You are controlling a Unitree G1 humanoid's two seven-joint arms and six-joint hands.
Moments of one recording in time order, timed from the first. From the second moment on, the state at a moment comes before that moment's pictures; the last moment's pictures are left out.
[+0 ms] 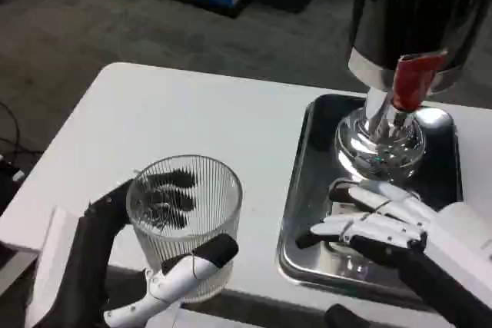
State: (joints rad) left arm 0.28 0.11 0.03 -0.52 0.33 -0.24 0.02; right arm 0.25 -0.52 -0.19 -0.64 -0.41 -0.47 0.33
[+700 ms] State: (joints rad) left arm 0.32 0.11 0.02 -0.52 0.33 -0.24 0.02; right arm 0.26 -0.52 -0.19 -0.64 -0.39 -0.47 0.33
